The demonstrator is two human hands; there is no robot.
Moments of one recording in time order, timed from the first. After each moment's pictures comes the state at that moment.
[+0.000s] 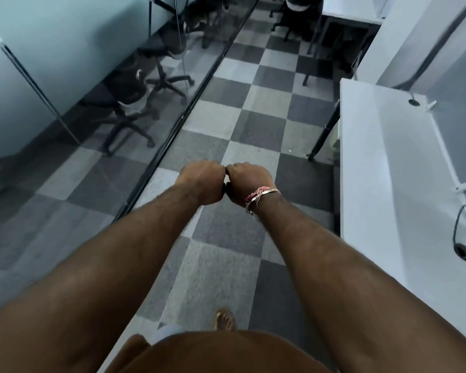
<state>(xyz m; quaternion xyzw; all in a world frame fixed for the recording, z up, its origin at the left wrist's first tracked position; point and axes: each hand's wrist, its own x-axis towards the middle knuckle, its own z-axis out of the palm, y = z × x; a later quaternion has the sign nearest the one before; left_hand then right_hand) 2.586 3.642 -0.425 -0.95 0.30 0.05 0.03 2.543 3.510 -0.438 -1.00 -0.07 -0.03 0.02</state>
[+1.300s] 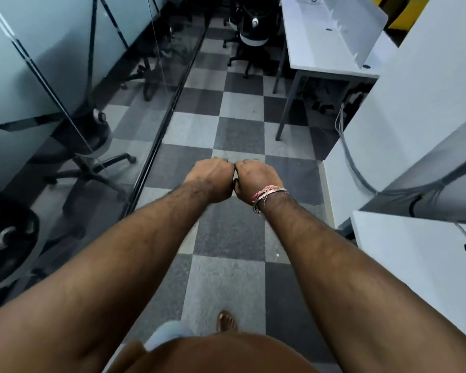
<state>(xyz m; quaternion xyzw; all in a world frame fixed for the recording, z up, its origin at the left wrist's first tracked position) 3.491 3.132 -0.409 -0.92 0.40 0.03 0.01 3.428 3.016 -0.421 -1.00 0.07 -0.05 0.01</state>
